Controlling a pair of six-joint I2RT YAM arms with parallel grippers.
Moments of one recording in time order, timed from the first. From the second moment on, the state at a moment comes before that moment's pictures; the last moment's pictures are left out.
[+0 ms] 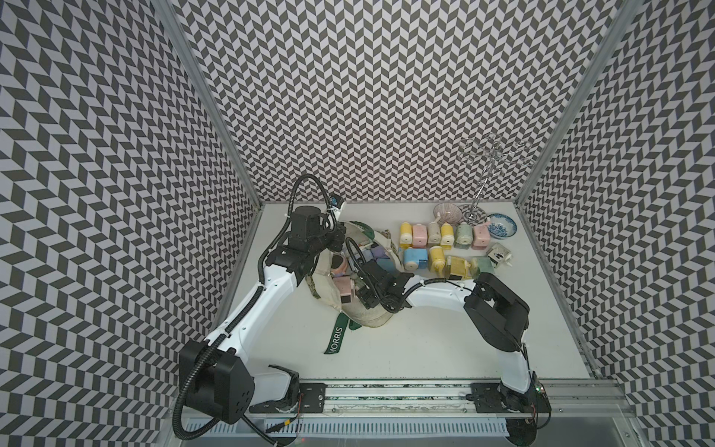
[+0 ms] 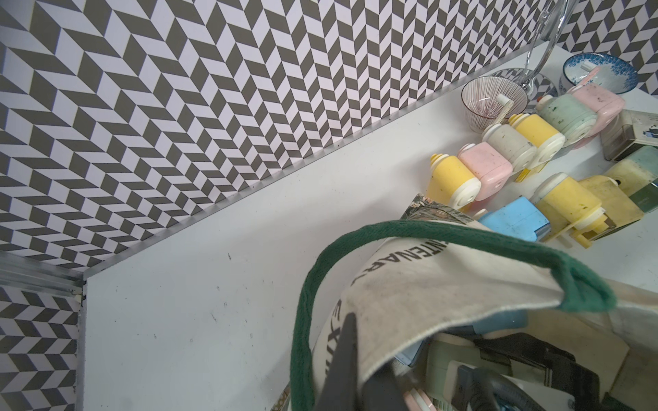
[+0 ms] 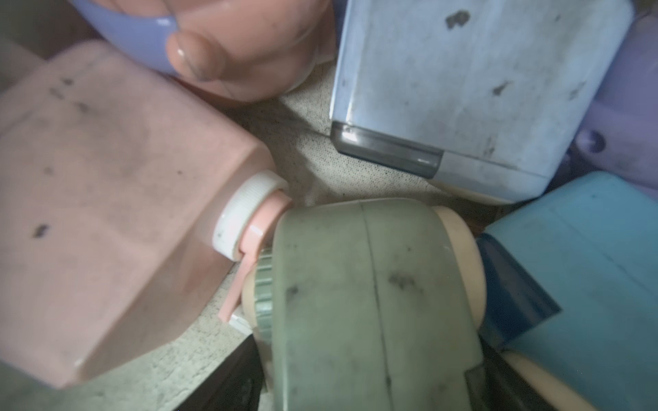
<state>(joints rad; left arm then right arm) -0.31 1.31 1.14 -0.27 0.12 0.06 0.96 2.02 1.33 -0.28 0.22 0.16</state>
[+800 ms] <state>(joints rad) -0.31 1.31 1.14 -0.27 0.12 0.06 0.95 1.87 1.19 -0.21 0.10 0.16</state>
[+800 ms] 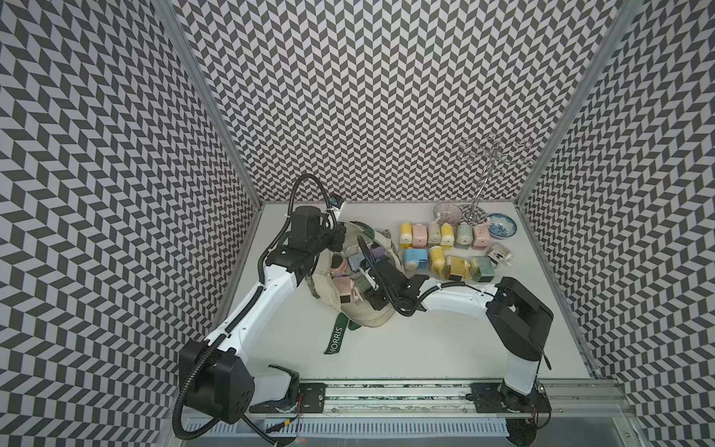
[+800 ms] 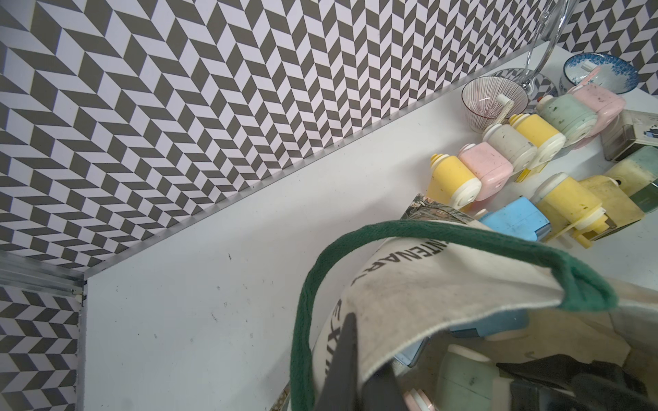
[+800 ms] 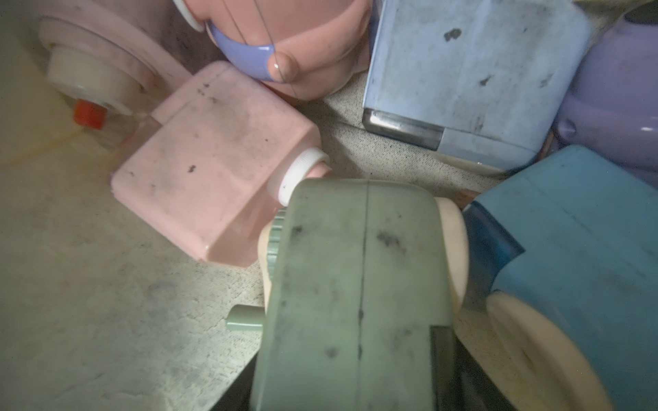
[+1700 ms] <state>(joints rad) -0.25 1.27 1.10 -0.26 -0.23 0.18 0.90 1.18 0.90 -0.07 0.03 0.14</state>
